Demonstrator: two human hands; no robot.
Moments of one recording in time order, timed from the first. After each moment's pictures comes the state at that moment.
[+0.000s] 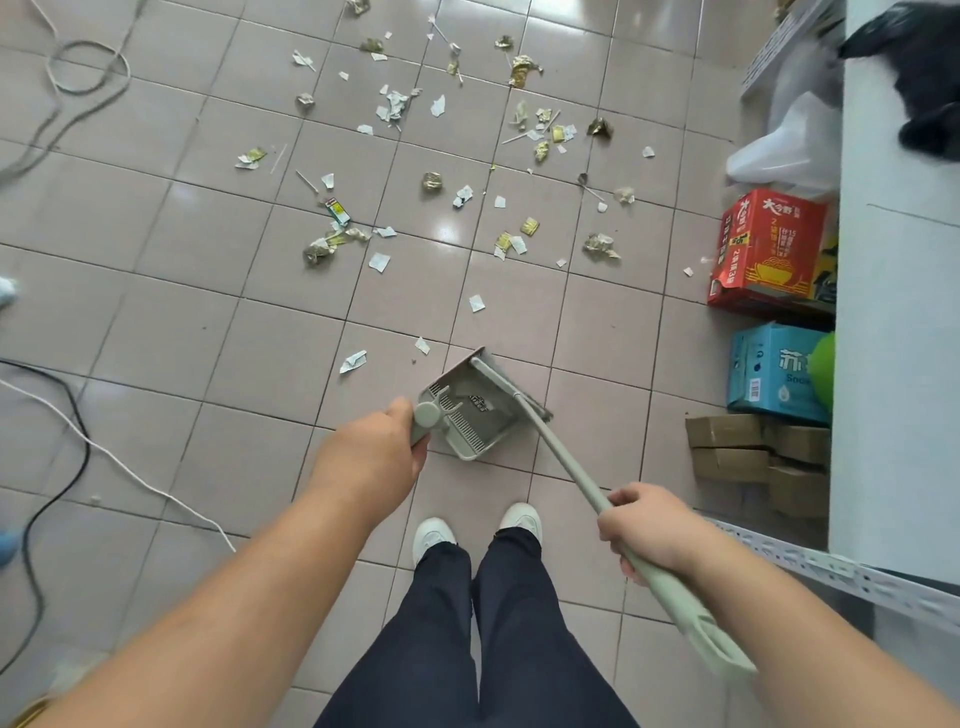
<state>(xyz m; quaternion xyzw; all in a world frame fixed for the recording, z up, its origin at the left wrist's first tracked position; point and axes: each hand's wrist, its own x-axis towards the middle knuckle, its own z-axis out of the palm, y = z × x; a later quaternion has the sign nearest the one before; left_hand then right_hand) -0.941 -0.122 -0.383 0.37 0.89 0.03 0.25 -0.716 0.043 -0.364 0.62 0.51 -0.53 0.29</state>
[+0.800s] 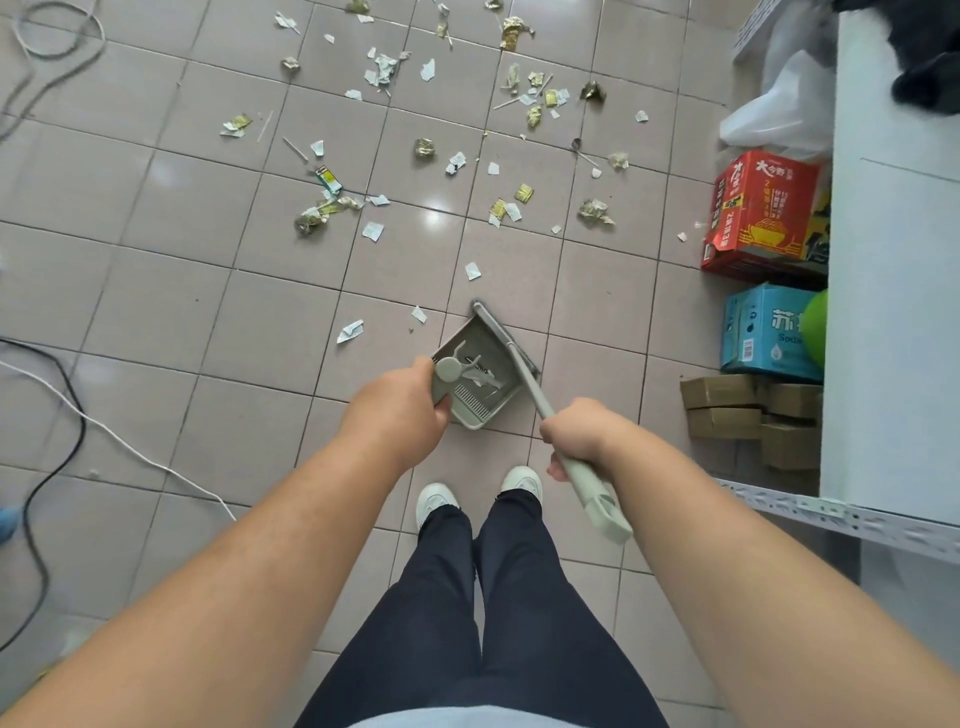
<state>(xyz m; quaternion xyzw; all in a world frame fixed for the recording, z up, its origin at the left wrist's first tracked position) -0.922 -0.130 -0.377 0.36 0.88 0.07 0.31 -0.777 0.007 -0.387 0.63 0.51 -0.51 0.29</state>
